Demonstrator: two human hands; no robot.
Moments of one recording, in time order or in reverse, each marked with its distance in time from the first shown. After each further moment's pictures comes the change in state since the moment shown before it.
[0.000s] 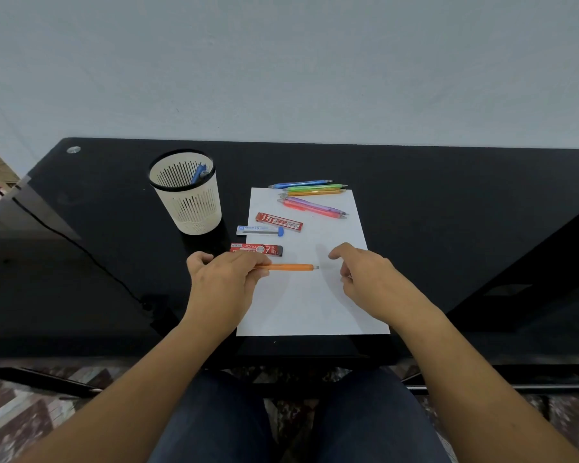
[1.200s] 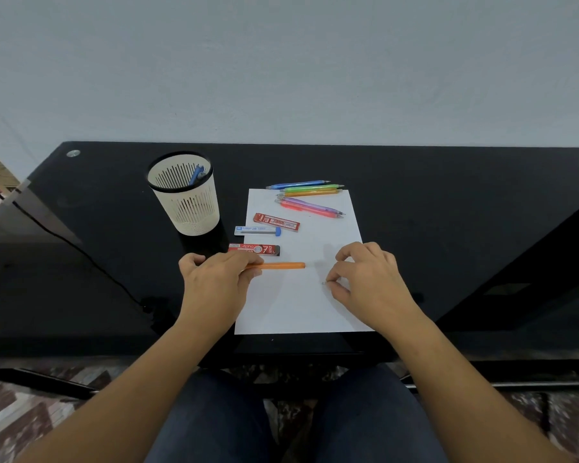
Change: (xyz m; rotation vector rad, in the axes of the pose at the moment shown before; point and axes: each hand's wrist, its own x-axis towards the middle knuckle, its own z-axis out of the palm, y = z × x) left_hand -0.002 0.000 -0.004 0.034 0.014 -0.030; right_hand -0.023 -0.007 0.002 -0.195 0.251 -0.153
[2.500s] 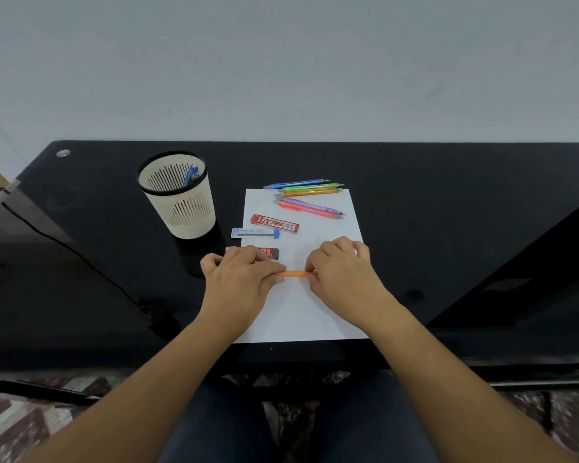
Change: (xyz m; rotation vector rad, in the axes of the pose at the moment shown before) left_hand 0.014 0.011 0.022 -0.010 -0.169 0.044; right_hand 0.032 -0.020 0.014 -0.076 -0.052 -0.069
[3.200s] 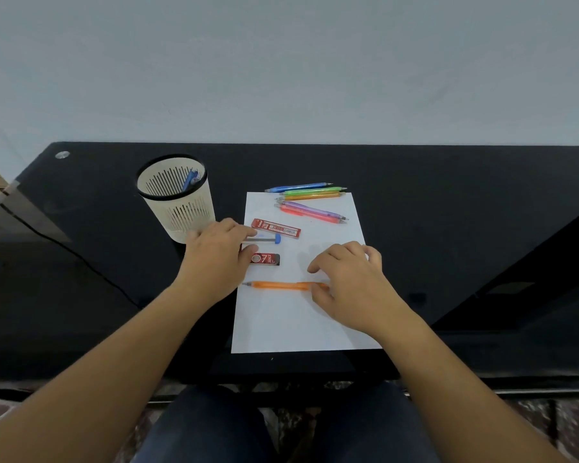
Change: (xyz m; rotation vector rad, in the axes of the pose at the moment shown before) left_hand 0.049 -0.025 -0.025 0.124 -0.148 -0.117; right_hand -0.007 0.006 -0.015 0.136 -0.055 0.030
